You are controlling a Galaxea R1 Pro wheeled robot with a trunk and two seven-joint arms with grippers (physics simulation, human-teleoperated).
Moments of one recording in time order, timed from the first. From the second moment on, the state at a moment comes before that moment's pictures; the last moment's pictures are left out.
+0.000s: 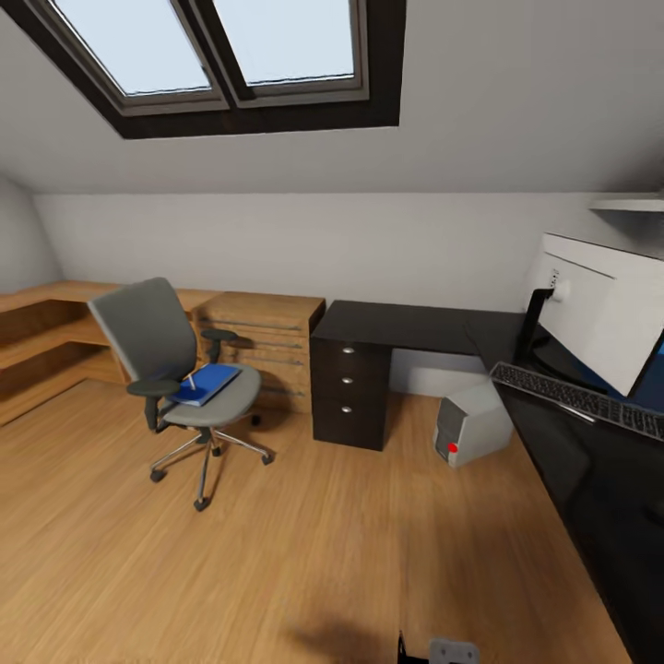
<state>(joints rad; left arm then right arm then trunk) -0.05 -0.07 -0.10 -0.62 0.30 -0.28 0.41 -0.39 0.13 -0.26 0.01 0.31 -0.65 -0.23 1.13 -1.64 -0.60</state>
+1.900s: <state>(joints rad) -0.05 -0.07 -0.10 -0.62 0.30 -0.28 0.41 -0.39 0.13 -0.25 0.02 0.31 -0.71 -0.24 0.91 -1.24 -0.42</state>
